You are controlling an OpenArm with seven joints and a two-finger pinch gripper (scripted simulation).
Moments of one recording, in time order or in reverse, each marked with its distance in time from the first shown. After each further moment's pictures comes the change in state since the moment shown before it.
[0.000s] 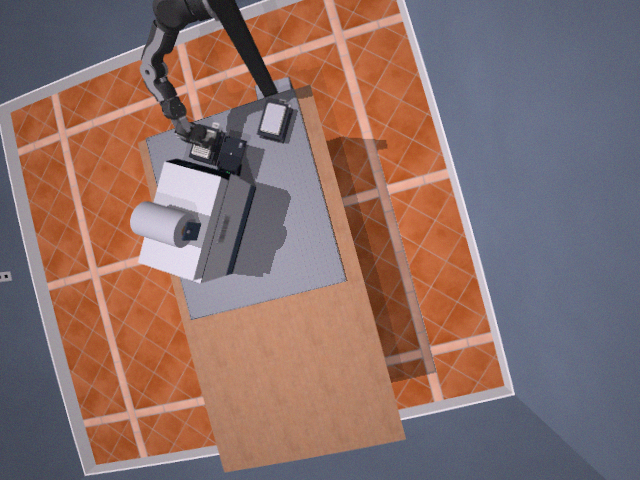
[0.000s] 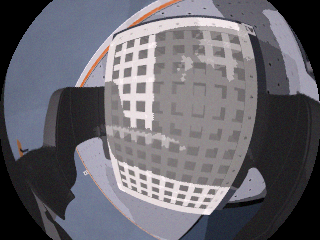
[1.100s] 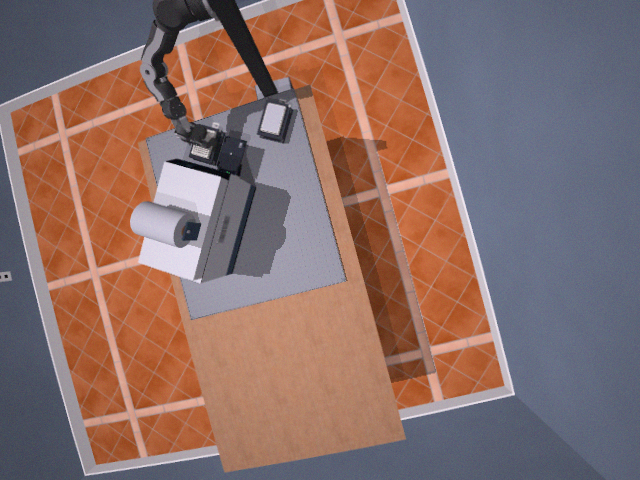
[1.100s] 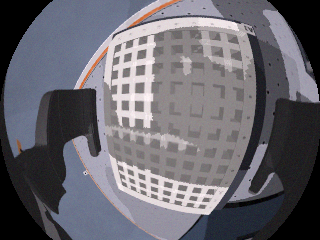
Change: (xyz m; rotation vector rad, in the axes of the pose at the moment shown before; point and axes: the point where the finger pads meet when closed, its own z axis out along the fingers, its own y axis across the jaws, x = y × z) arm 0.000 0.000 0.000 -0.002 0.000 0.000
